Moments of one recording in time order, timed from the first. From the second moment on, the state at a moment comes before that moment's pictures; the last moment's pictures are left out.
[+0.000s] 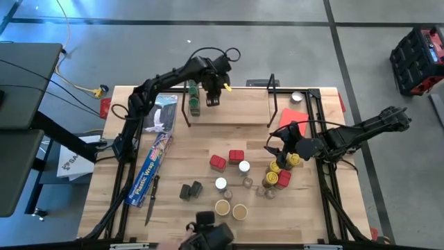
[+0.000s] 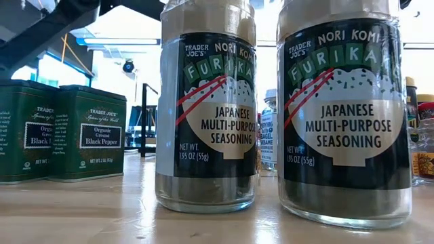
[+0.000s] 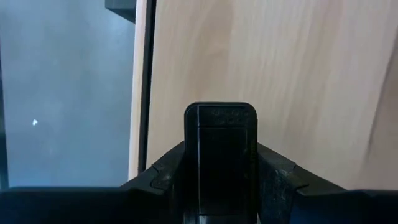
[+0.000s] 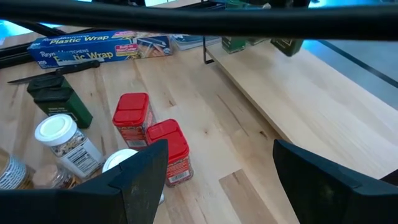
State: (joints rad) left arm 0.58 2.18 2.10 -1.18 -0.11 0.53; right arm 0.34 0.93 0.74 -0.44 0.64 0.47
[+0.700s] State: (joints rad) left arm 0.65 2.19 2.10 -1.18 -0.09 0.55; right arm 0.34 0.93 0.74 -0.44 0.64 0.47
